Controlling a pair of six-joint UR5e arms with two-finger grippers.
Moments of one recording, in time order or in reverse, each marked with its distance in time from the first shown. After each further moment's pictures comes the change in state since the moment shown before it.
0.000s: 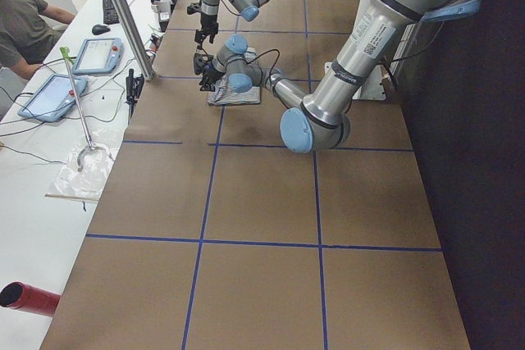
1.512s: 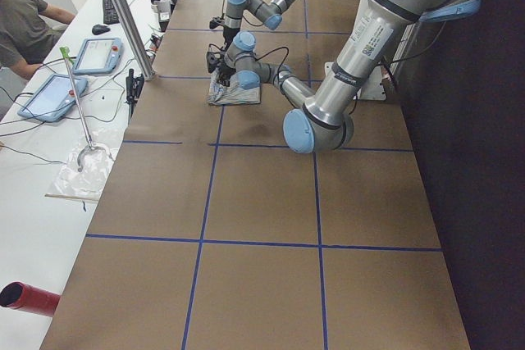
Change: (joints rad) left arm 0.041 0.011 -0.035 0.002 -0.087 -0.032; right arm -0.142 -0.102 0.161 -0.006 -0.088 0.005
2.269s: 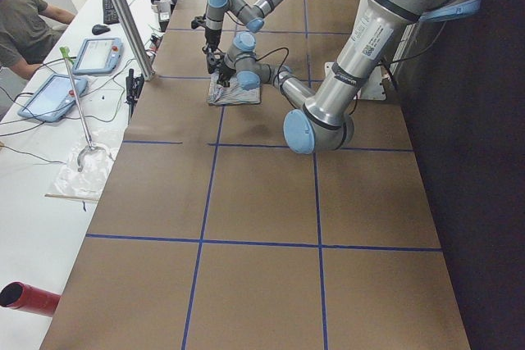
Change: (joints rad) left arm 0.002 0.000 0.000 0.001 0.002 -0.004; right arm 0.092 0.160 -0.288 0.029 0.003 -0.063
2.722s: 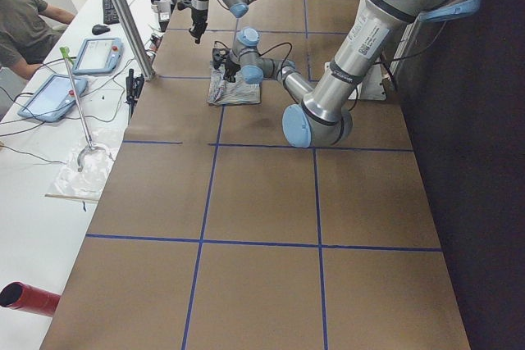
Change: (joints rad) left arm 0.058 -0.078 0.050 0.058 -0.006 0.036; right arm 0.143 -0.016 0.002 -0.002 0.165 -0.102
